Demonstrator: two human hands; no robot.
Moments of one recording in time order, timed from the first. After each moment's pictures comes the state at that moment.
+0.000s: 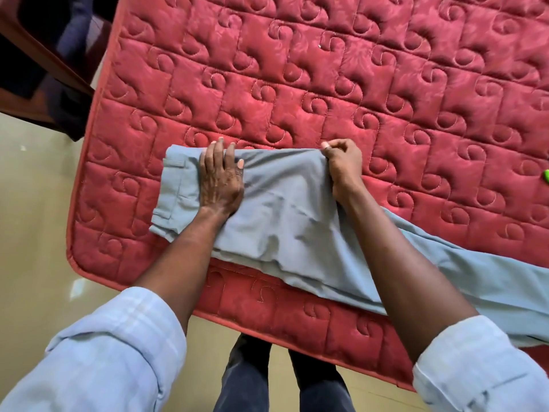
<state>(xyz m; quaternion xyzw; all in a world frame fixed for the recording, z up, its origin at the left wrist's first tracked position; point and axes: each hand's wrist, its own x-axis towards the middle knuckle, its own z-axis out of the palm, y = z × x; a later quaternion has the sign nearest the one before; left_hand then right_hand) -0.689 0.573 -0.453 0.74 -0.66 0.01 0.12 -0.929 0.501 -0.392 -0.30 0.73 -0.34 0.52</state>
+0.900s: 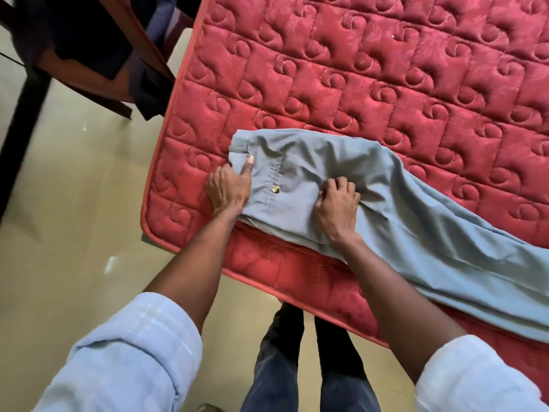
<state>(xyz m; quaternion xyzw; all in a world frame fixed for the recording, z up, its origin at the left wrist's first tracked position) -0.597 0.634 -0.399 0.91 -0.38 -0.17 0.06 -0.820 0.642 -0.417 -0.70 0.69 -0.07 0.17</state>
